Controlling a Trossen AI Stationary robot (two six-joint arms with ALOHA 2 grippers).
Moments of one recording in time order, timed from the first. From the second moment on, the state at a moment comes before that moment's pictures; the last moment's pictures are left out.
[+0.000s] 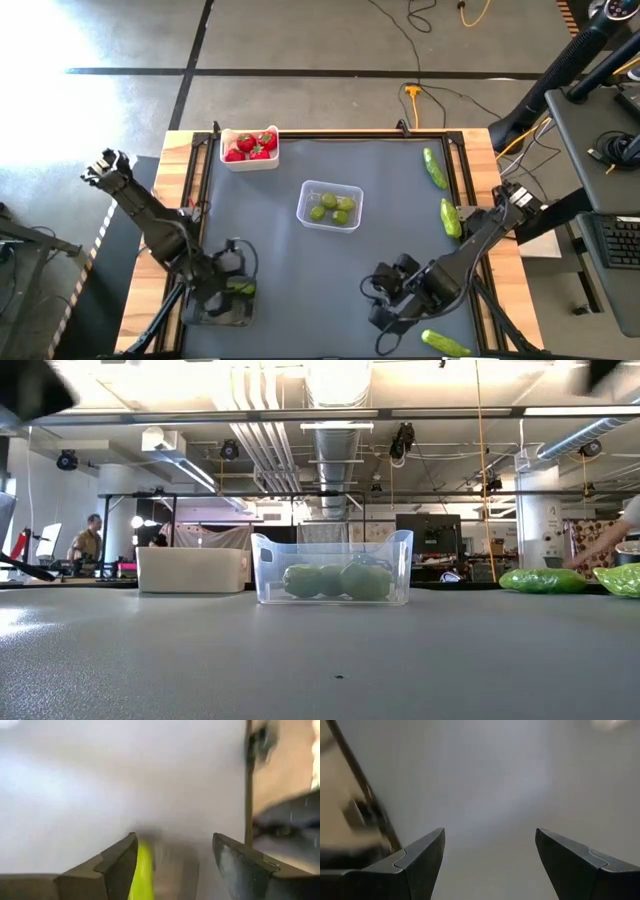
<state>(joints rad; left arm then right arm) -0.79 1.17 0.89 -0.72 -0.25 -0.94 0.68 1.75 1.53 -1.04 0.29 1.22</state>
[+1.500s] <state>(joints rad) -0.53 1.42 1.14 -0.48 -0.36 -0.41 0.82 2.09 1.53 -1.24 -0.29 1.21</state>
